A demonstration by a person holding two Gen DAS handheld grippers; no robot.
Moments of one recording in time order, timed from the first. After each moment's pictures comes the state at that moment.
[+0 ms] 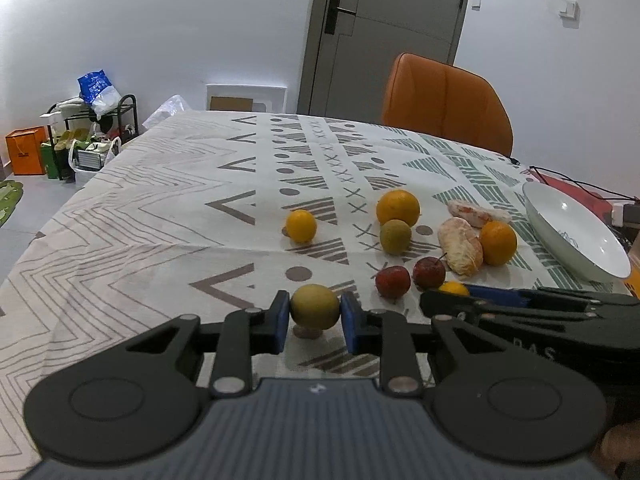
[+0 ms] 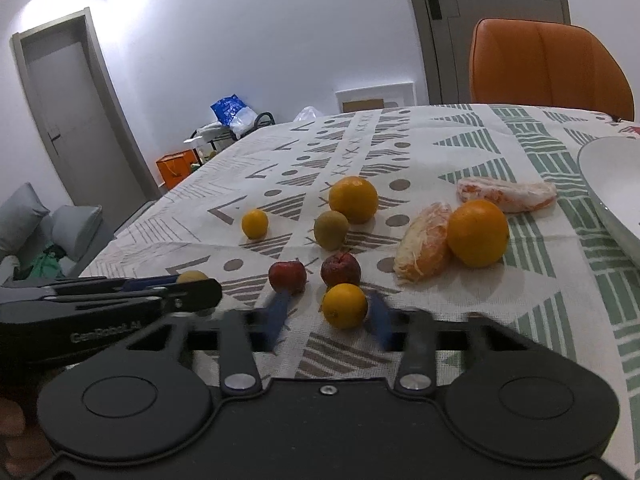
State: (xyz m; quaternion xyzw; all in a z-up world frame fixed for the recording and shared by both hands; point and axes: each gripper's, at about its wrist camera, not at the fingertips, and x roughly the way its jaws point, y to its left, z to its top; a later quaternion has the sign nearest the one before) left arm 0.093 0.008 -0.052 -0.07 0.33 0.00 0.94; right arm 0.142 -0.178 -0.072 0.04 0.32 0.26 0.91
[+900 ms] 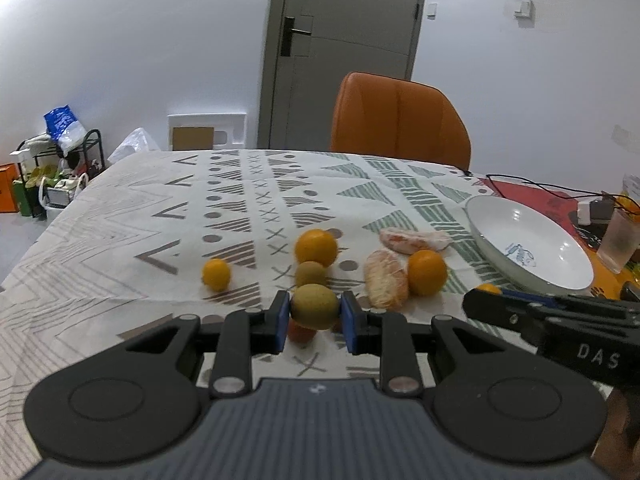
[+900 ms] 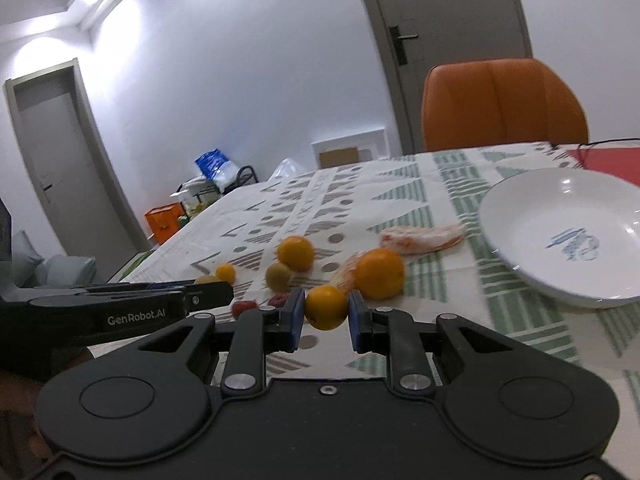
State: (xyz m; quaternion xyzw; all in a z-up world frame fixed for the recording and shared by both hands) left arm 0.101 -0.042 -0.030 -0.04 0.29 -0.05 0.95; right arm 0.115 -0.251 -0.044 0.09 0.25 0.23 0.94
